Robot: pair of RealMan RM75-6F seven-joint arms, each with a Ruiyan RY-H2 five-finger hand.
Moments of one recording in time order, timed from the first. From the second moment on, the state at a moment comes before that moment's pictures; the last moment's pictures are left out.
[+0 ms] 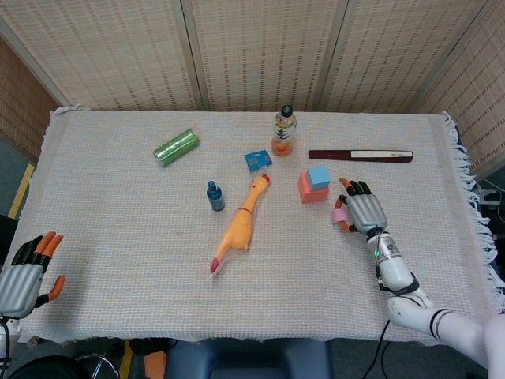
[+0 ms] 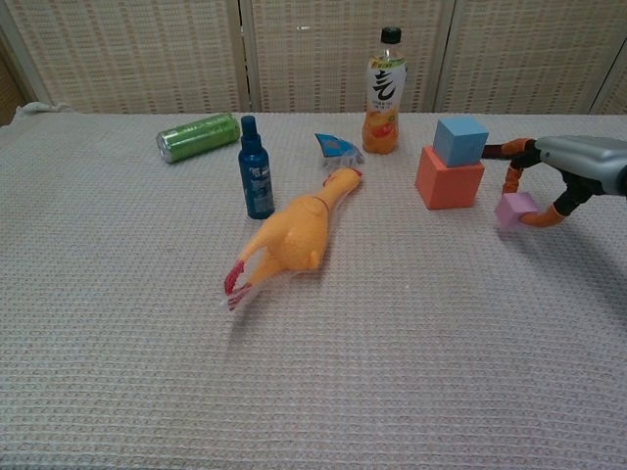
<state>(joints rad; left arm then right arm) -0.15 -1.15 -0.02 -1.49 1.48 1.39 -0.01 0.66 -1.53 0.17 -1.14 -1.11 0.85 -0.14</state>
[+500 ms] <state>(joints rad) -0.14 -1.15 -0.02 -1.50 1.49 1.40 0.00 0.72 -1.28 0.28 -1.50 -1.03 0.86 -0.22</state>
